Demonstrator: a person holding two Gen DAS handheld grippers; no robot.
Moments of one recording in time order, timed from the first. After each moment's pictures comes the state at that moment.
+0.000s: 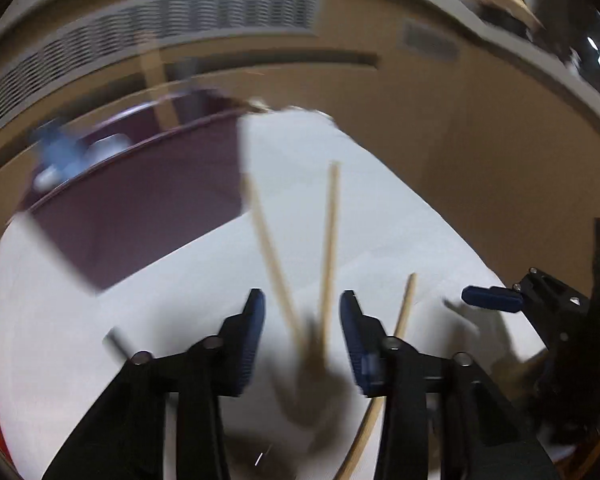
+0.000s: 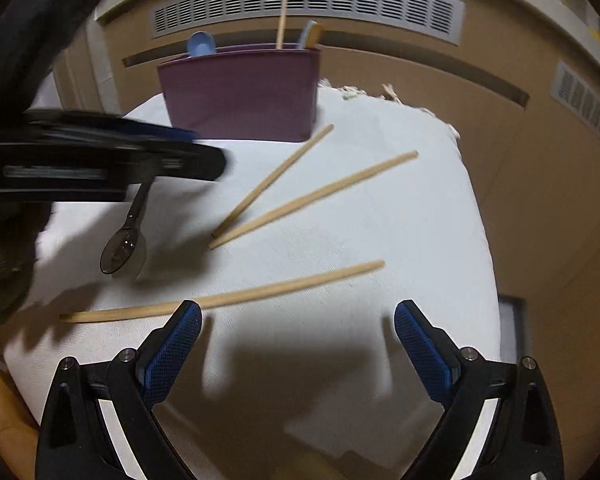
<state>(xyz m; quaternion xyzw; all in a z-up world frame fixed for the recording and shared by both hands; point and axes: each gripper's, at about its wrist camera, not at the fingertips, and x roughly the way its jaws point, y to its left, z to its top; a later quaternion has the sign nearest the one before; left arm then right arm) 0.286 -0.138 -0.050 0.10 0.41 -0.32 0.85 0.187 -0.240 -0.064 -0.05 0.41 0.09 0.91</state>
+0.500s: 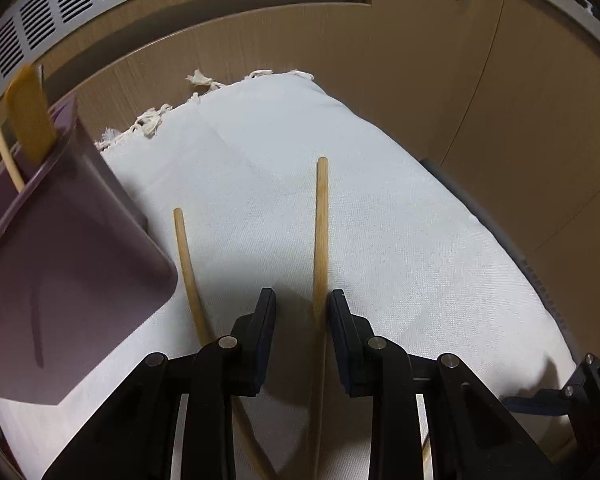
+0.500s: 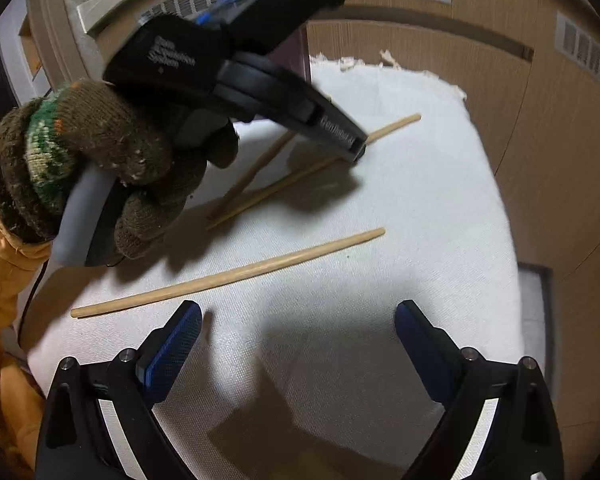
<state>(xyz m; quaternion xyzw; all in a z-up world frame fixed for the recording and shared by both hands) 0.361 -0.232 -0.087 0.18 0.46 -0.30 0.82 0.198 -0.255 -0.076 0.00 0.46 0.12 0.88</state>
